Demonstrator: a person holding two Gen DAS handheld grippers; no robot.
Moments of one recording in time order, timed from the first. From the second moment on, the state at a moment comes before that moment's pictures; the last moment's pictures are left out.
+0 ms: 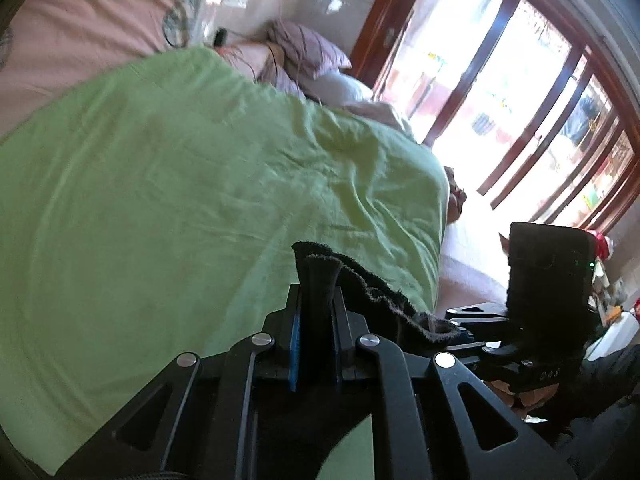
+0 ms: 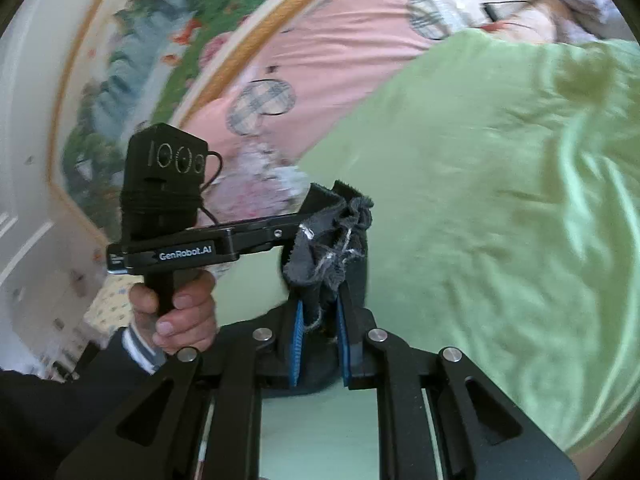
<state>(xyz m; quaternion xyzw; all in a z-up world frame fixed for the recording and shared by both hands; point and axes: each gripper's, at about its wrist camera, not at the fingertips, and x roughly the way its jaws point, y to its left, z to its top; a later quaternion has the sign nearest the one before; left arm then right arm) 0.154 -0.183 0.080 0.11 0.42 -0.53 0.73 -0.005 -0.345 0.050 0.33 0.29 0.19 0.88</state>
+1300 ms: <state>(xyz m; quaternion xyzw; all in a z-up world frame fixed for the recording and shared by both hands) 0.134 0.056 -0.035 -0.10 0.48 -0.35 0.80 0.067 -0.149 0.001 0.16 0.46 0.34 0.80</state>
